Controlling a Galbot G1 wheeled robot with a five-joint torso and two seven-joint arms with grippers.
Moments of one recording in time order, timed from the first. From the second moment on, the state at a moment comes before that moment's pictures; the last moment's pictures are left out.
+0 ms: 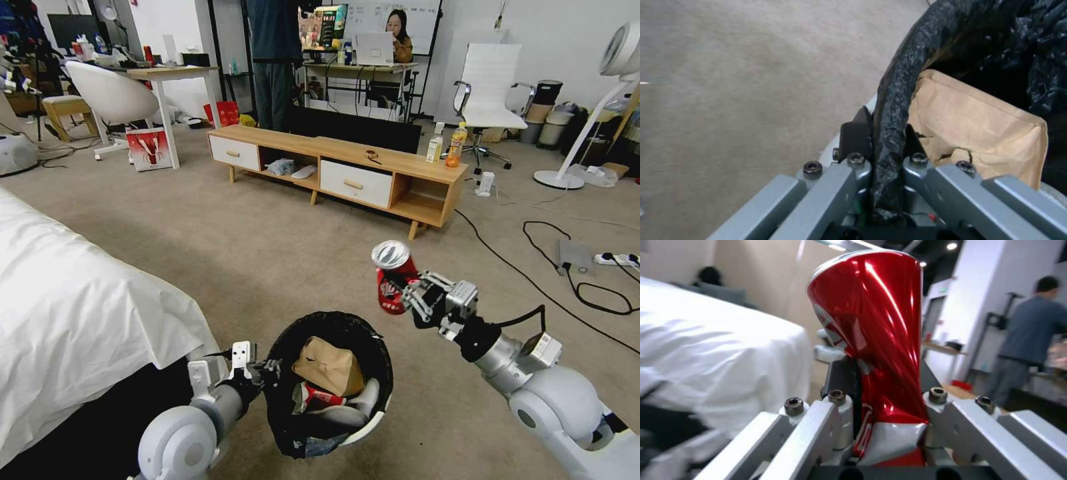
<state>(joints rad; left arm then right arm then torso) 1.19 -1.12 -0.23 -2.07 -0.98 0.64 -0.30 -1.13 0.78 0.32 2.10 0.63 0.20 -0.39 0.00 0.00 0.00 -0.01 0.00</state>
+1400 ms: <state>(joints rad) 1.11 -1.15 -0.15 -2.02 -0.99 0.62 -0.24 -1.20 0.73 0.24 2.12 0.68 -0.12 -0.21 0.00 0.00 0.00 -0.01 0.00</state>
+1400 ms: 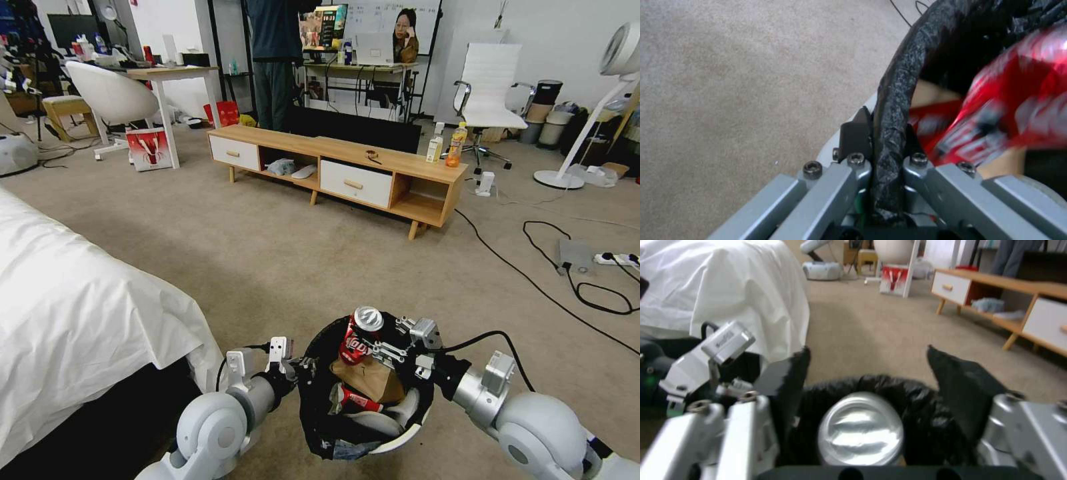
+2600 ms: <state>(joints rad) 1.17 -1.18 -0.26 -2.07 -0.90 0.58 -0.25 -1.14 0.83 0.42 2.24 0.62 -0.17 -0.16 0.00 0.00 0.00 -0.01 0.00</state>
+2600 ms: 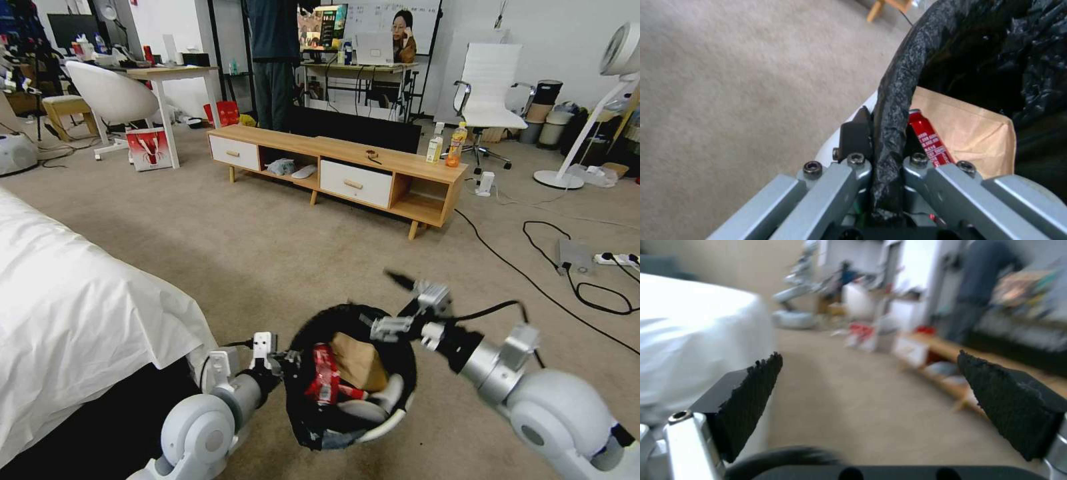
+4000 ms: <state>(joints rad) 1.20 -1.23 -0.32 -2.15 -0.84 0.55 -0.25 -1.26 1.17 0.59 2.06 0.32 -0.26 0.26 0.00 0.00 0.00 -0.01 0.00</state>
